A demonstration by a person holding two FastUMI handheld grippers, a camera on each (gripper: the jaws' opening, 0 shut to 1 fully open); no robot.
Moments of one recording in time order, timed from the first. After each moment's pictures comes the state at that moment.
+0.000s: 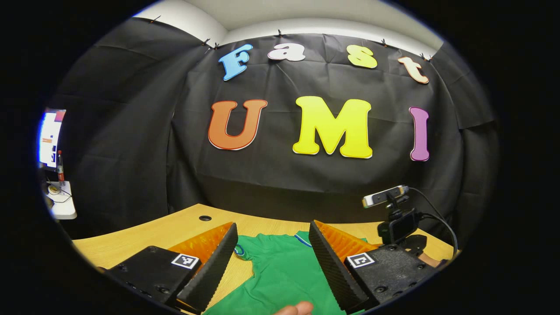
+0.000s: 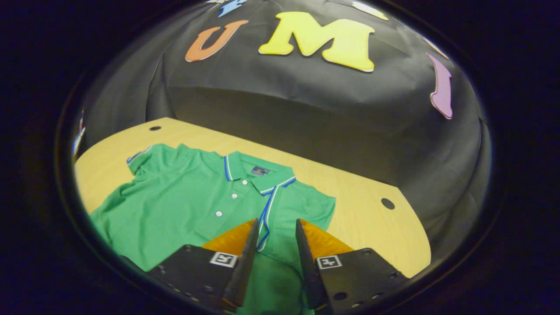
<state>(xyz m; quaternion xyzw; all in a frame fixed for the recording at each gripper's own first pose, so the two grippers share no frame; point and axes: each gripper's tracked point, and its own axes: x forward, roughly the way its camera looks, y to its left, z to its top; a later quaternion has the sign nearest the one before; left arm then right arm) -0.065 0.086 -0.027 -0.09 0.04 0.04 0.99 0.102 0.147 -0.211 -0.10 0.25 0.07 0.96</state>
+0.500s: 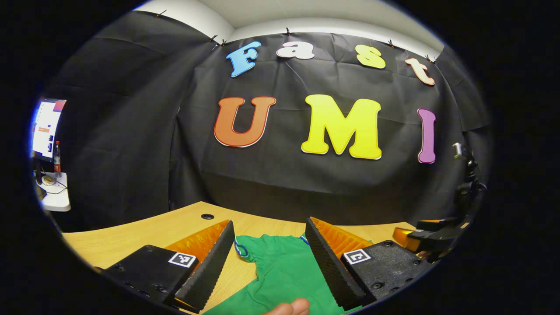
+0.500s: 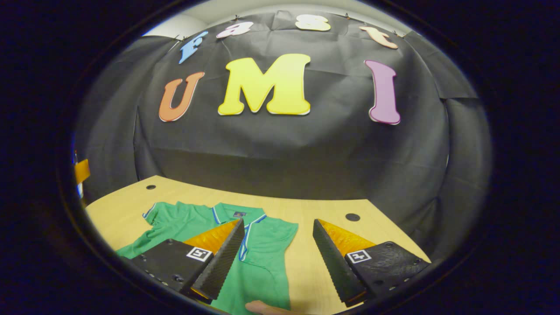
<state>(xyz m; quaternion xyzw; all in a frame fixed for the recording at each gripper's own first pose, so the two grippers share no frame) -0.045 0.107 -0.045 -0.10 0.04 0.07 0.99 0.045 0.080 -0.088 -0.02 0.13 0.01 0.99</state>
